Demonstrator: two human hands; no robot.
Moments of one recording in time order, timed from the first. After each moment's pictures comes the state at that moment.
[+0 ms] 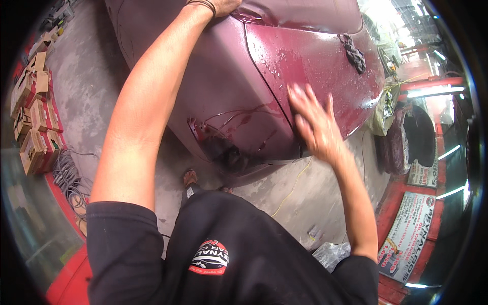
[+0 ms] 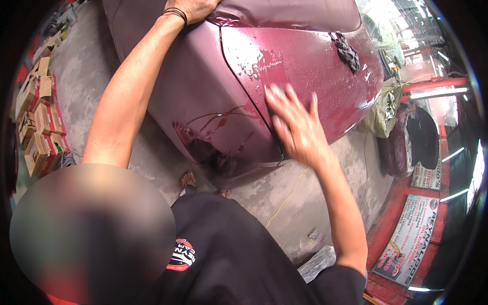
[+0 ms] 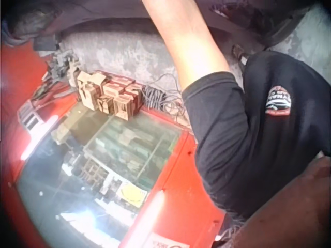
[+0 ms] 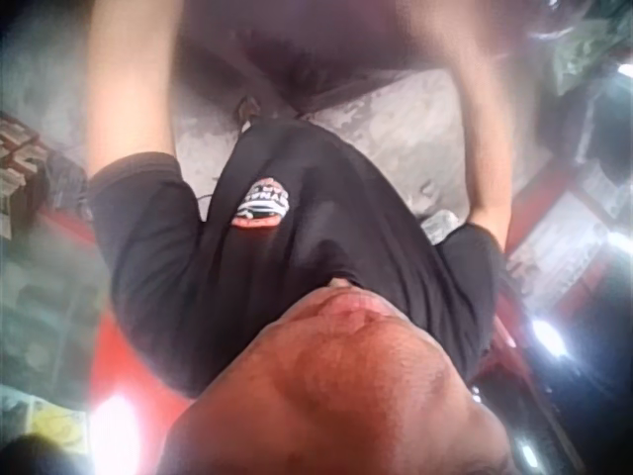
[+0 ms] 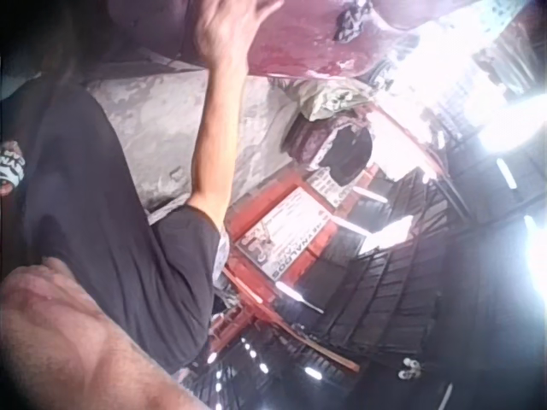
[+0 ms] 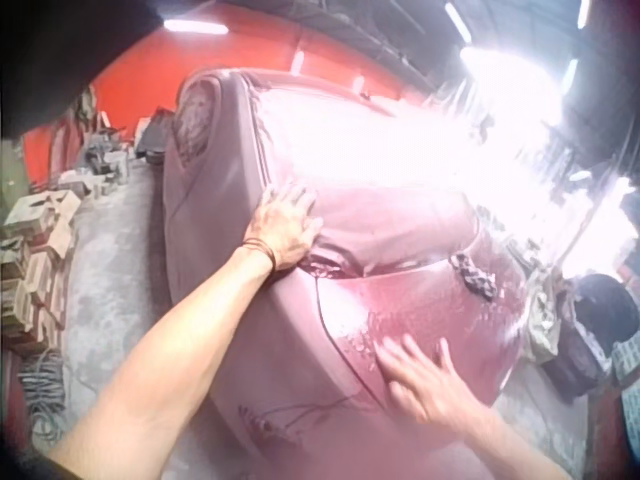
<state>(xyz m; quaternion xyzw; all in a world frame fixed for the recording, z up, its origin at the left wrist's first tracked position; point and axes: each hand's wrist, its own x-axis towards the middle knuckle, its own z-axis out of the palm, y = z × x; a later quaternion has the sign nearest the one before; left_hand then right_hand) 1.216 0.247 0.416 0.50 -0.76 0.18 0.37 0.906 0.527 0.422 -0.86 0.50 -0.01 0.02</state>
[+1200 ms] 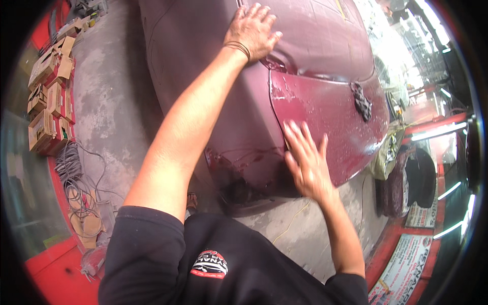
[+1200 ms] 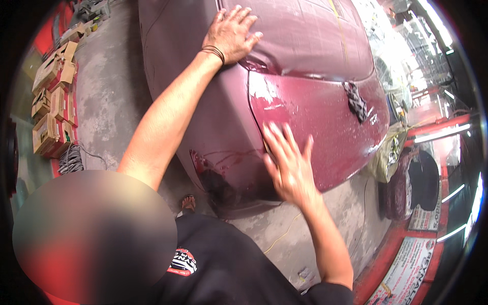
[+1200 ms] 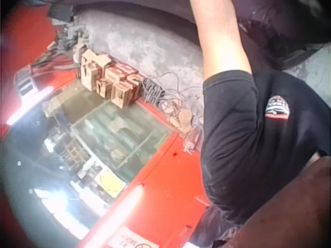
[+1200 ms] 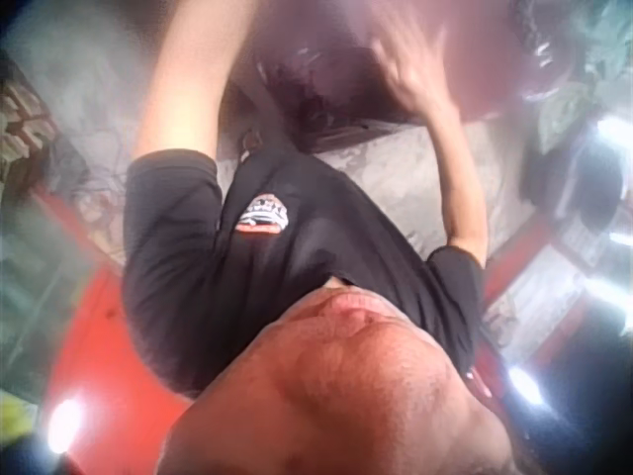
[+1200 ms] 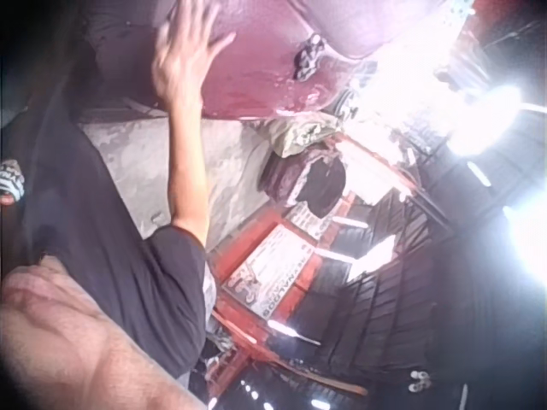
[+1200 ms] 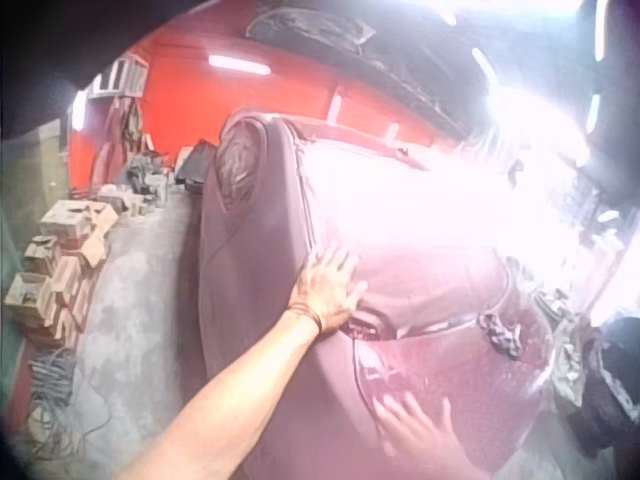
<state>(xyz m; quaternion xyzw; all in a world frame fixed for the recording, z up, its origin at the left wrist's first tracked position) 1.202 0.241 0.406 0.56 -0.72 0.21 0.34 0.952 0.512 0.419 -0.86 0.51 -0.01 0.02</state>
